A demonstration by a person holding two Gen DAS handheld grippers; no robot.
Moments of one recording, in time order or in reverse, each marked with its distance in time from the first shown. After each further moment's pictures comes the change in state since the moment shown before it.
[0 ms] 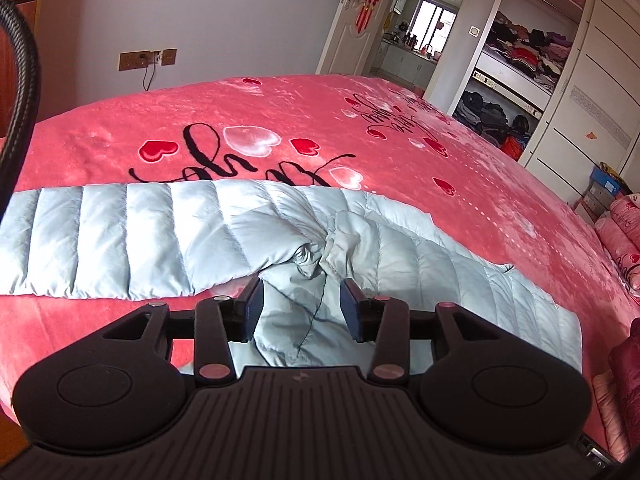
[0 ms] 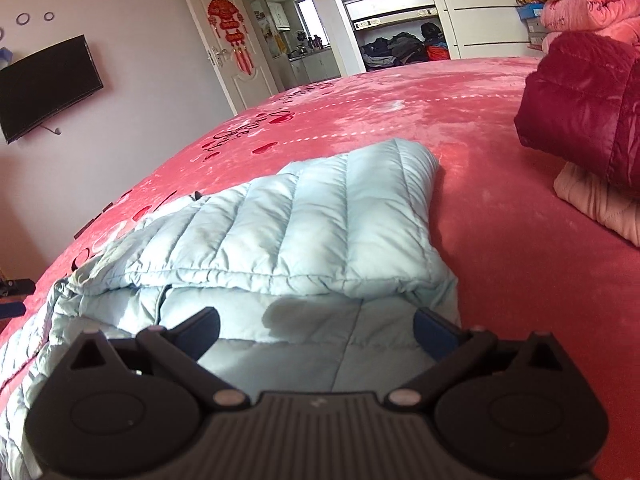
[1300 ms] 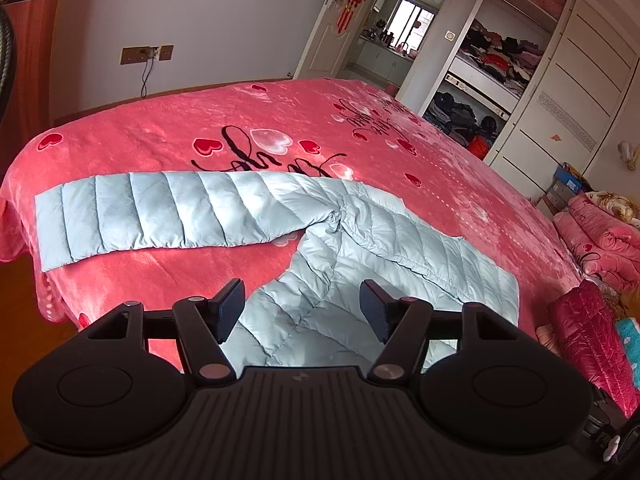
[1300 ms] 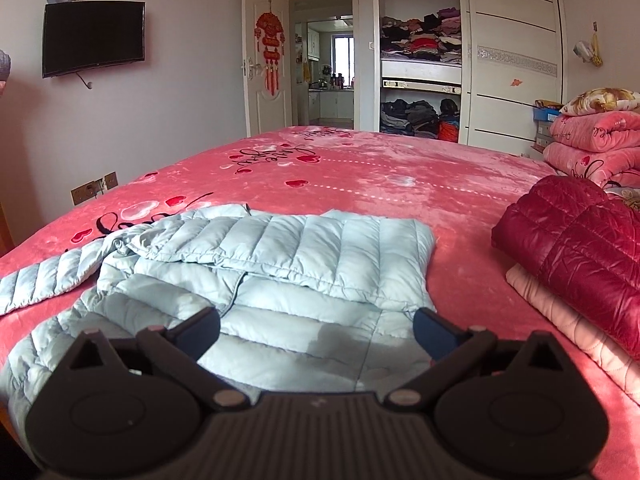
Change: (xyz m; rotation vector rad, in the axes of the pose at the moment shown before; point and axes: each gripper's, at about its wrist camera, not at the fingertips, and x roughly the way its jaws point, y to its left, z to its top) left arm -0.104 0.058 -0.018 -0.015 0.020 -0.107; right arm -0.114 0.086 -0.022 -0.271 -0.108 -0.113
